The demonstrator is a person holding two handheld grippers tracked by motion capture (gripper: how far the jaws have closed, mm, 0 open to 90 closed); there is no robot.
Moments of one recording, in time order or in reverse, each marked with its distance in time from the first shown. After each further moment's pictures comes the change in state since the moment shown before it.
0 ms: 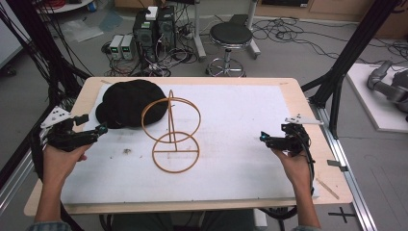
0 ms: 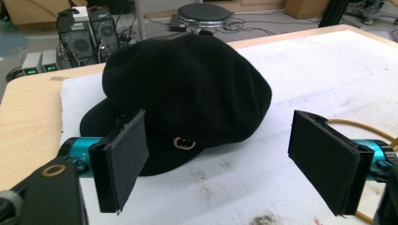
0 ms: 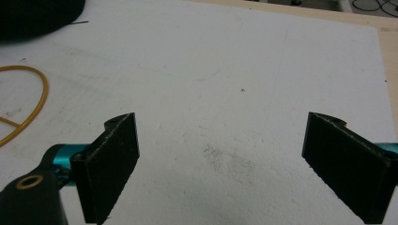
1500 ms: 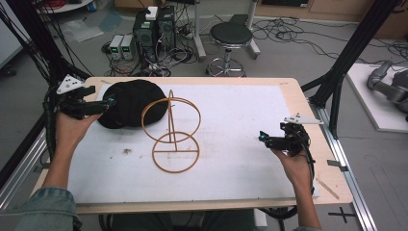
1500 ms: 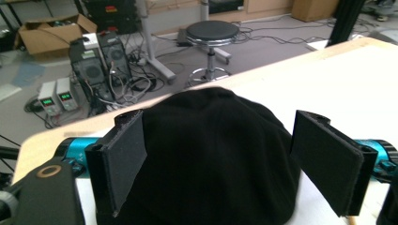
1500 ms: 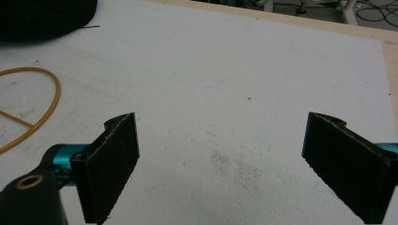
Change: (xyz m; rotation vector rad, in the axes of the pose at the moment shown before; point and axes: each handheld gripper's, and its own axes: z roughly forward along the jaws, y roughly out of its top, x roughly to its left) left arm 0.017 0.064 0.061 -0.027 0.036 0.075; right arm 0.006 0.005 -0.005 -0.016 0.015 -0.031
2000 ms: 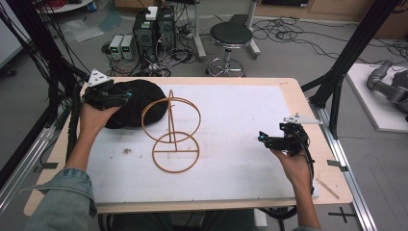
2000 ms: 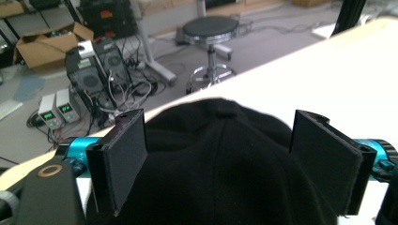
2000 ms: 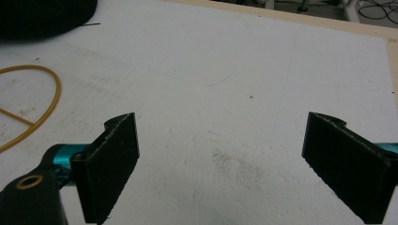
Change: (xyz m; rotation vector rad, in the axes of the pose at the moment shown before) left arm -0.015 -0.005 0.067 0.033 -0.015 0.093; right arm 0.001 0.000 0.002 0.008 0.005 0.000
